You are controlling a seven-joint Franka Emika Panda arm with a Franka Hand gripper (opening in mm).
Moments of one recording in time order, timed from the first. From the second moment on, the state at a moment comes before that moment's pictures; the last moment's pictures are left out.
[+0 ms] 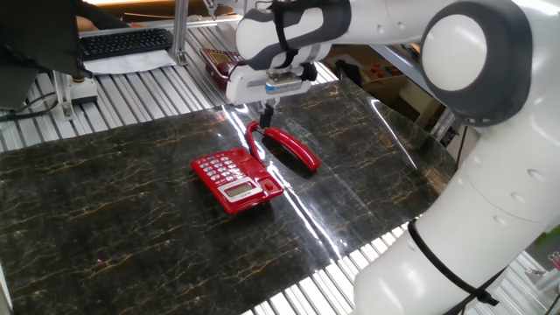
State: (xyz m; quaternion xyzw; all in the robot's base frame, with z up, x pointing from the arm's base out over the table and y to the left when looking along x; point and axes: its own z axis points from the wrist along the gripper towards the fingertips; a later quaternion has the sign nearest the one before) arm 0.507 -0.062 0.232 -0.04 -1.00 0.01 0.06
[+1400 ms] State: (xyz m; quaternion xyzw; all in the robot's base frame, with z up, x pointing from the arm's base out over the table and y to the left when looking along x) arm 0.506 -0.073 0.208 0.01 -1.00 -0.02 0.04
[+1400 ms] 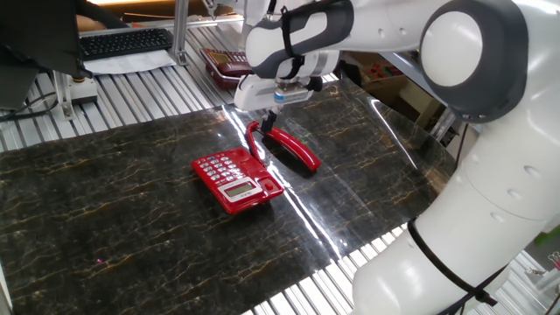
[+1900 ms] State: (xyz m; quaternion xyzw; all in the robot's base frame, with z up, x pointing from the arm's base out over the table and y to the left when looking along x) arm 0.504 -0.074 0.208 -0.01 -1.00 -0.01 0.03
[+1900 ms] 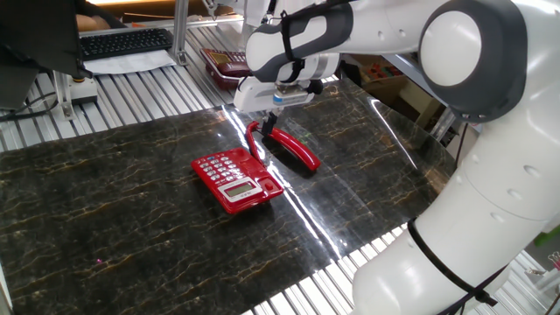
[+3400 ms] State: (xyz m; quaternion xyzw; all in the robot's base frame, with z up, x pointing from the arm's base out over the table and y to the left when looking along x) arm 0.504 -0.073 0.208 0.03 -1.00 0.05 0.04
